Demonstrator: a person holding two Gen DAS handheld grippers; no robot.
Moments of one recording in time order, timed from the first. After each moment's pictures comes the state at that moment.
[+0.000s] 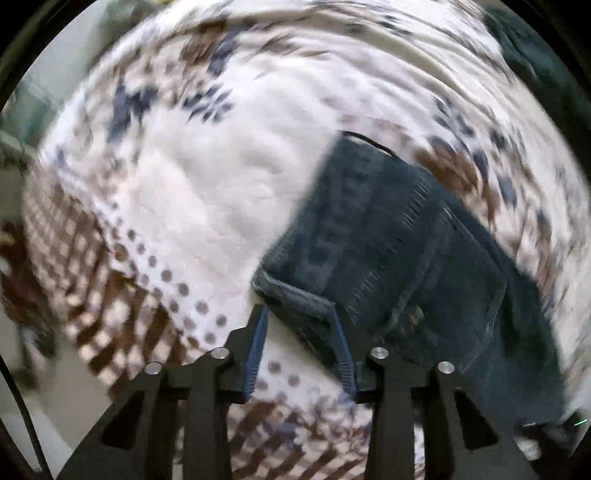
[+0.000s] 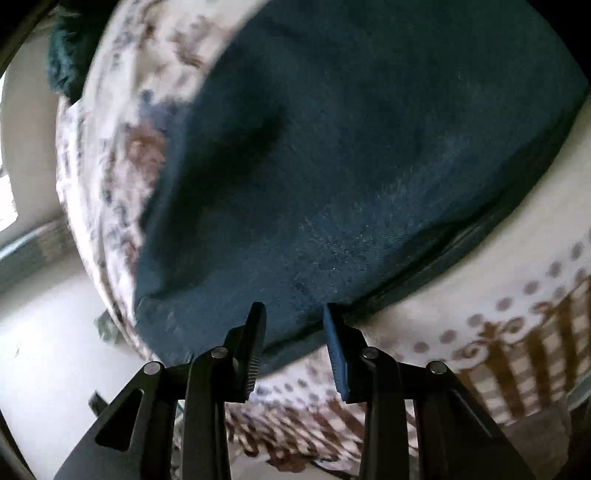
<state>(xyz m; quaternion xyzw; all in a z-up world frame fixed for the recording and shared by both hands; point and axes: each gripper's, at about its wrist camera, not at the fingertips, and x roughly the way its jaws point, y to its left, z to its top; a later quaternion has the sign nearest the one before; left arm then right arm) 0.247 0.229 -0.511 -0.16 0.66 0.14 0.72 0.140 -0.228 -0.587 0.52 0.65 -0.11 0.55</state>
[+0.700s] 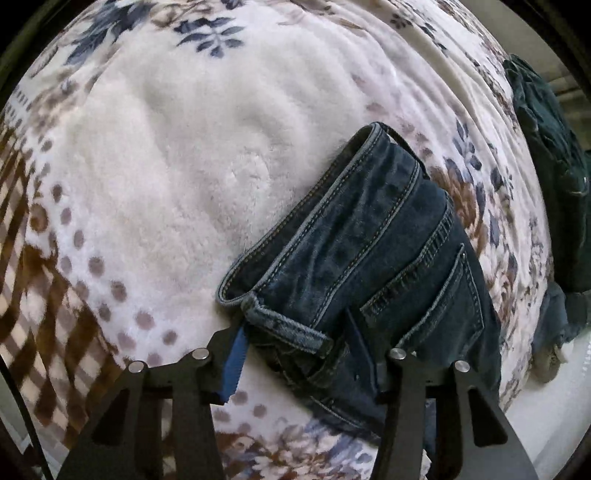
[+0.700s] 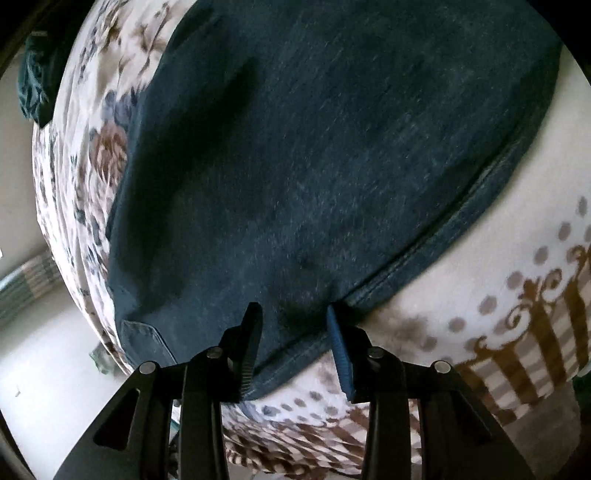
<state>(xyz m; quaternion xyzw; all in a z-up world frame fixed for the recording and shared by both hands) 0.242 0.259 -0.559 -0.31 0.65 0.09 0.69 0.148 -0.193 -0.605 0.52 0.65 -0.17 0.53</state>
